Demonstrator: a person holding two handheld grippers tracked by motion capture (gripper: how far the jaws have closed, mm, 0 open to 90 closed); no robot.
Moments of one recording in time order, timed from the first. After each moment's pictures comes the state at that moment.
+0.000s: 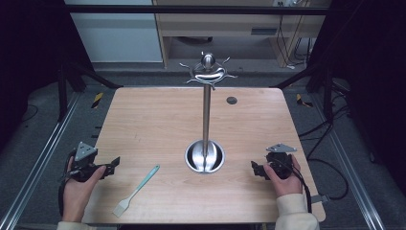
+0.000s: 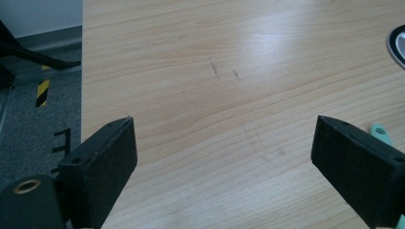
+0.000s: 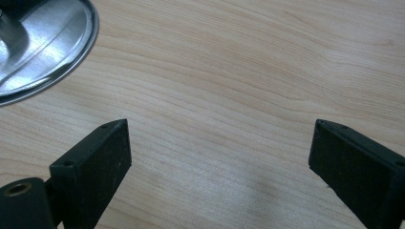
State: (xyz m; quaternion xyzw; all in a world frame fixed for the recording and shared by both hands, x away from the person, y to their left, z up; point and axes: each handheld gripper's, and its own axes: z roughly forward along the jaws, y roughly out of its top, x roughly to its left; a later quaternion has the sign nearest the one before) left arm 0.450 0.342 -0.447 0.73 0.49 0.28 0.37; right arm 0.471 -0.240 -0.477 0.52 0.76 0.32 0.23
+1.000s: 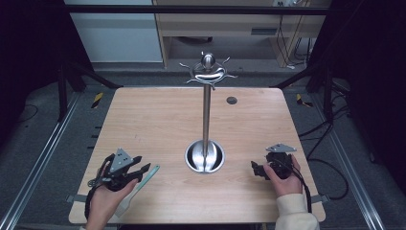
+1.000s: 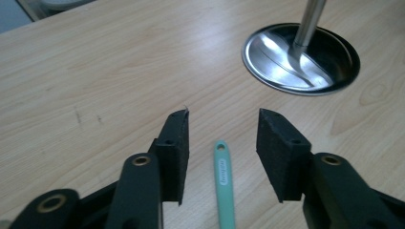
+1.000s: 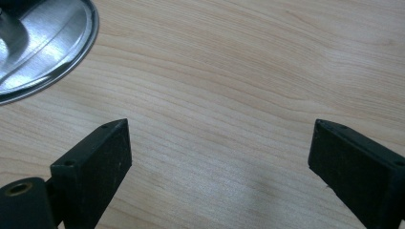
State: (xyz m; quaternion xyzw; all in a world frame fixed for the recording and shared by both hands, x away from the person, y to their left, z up) left arm 0.424 0.242 -0.432 0.81 0.37 0.23 0.39; right arm 0.471 -0.239 -0.477 0.52 0.76 0.32 0.24
